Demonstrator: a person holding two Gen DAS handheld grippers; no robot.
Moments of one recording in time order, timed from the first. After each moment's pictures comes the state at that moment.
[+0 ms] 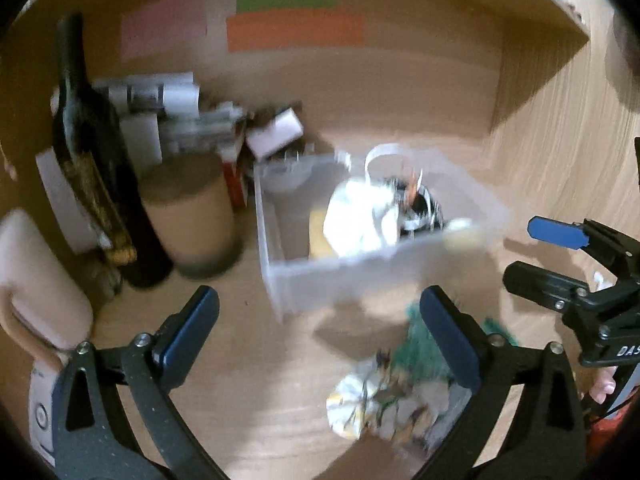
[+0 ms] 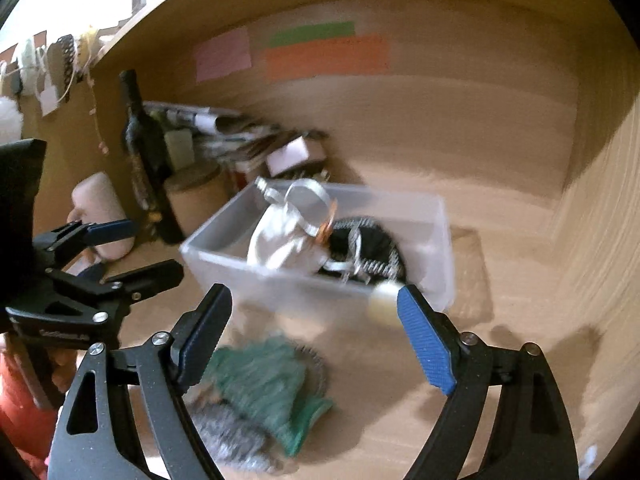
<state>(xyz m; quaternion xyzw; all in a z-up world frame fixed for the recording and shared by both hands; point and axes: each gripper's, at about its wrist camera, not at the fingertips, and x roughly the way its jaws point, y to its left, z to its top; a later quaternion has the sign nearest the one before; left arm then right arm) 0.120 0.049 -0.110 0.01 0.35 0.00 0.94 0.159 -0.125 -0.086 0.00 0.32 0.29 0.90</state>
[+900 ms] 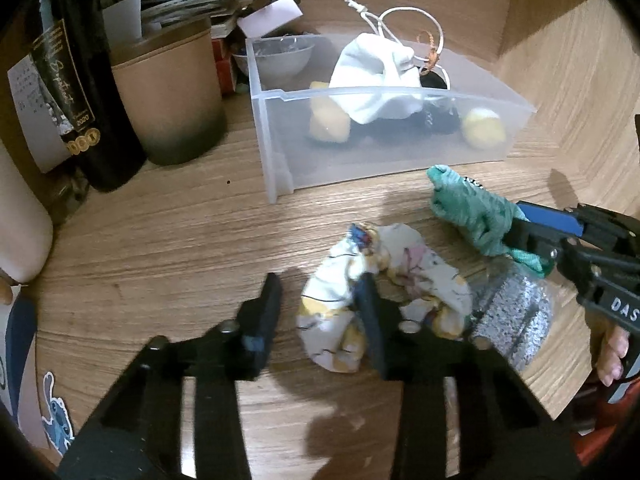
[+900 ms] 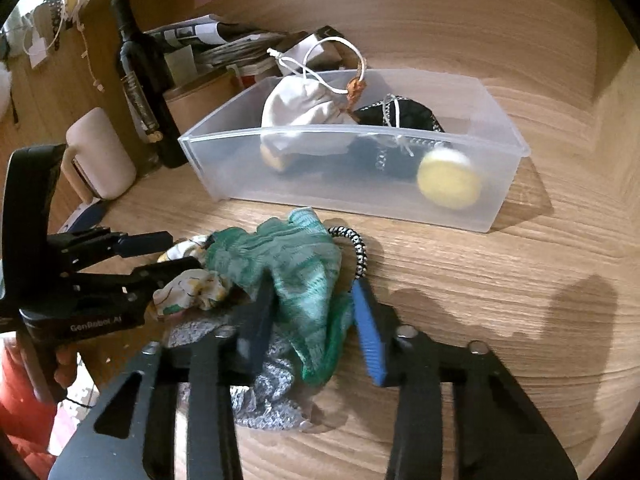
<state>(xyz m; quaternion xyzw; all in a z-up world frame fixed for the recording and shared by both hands) 0.114 0.059 -0.181 0.00 0.46 -0.02 0.89 0.142 -0.102 -0.153 0.00 0.42 0.31 0.85</state>
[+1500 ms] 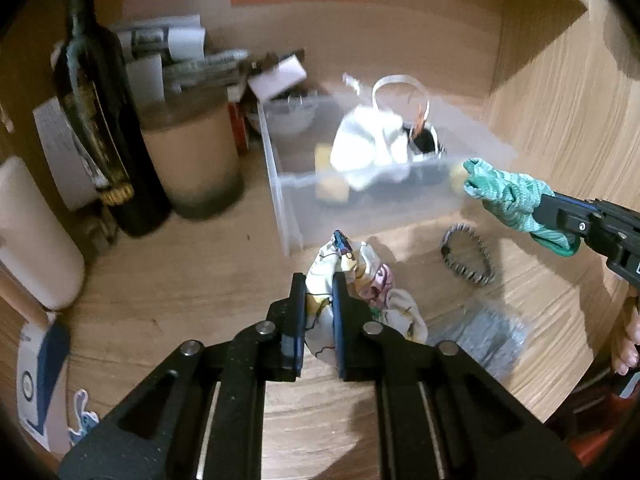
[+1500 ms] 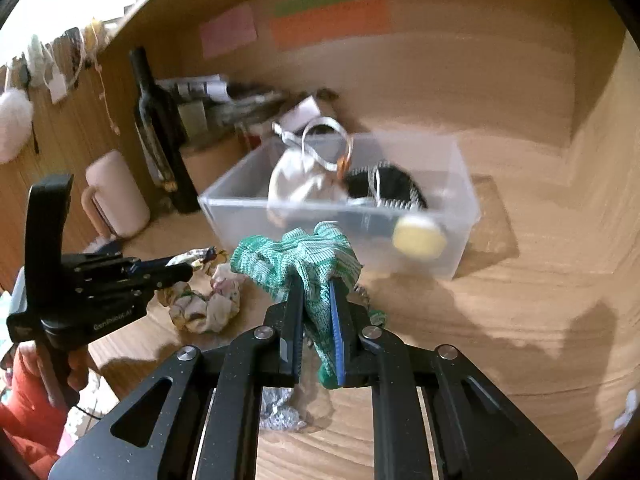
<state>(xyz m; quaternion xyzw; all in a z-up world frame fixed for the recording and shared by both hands) 0.099 0.063 -0.130 0.01 0.40 -0.01 0.92 0.134 -0.130 -0.107 0.03 0.35 0.31 0.88</state>
